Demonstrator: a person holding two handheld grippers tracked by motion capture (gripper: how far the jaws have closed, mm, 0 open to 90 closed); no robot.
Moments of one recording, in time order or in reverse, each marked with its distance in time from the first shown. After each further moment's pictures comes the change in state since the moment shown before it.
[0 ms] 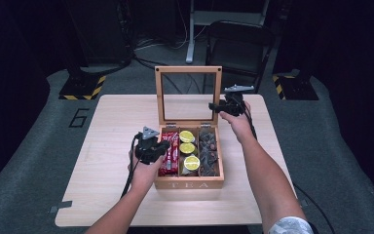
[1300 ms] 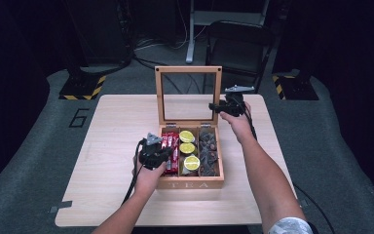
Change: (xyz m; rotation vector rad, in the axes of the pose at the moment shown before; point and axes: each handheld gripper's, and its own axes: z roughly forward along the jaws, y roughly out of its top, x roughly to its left) left arm -0.003 -0.022 0.020 0.037 -0.047 -0.007; right arm -0.001 -0.002 0.000 -0.008 0.004 -0.001
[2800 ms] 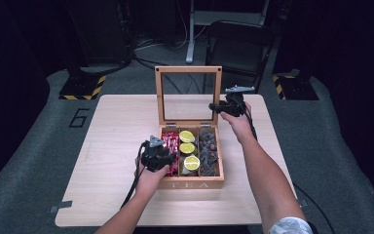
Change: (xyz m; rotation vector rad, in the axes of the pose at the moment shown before) left arm -0.001 -0.010 0.011 0.027 -0.001 -0.002; right arm -0.001 -0.001 -0.001 0.011 -0.006 0.002
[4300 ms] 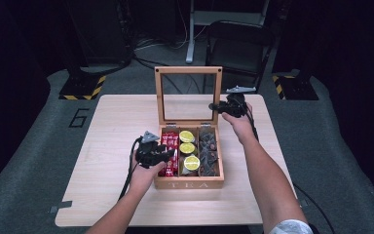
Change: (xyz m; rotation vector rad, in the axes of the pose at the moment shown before) left arm 0.012 0.010 -0.014 -0.017 -0.063 0.003; right arm 0.000 -0.001 -0.005 -0.002 -0.003 -0.008
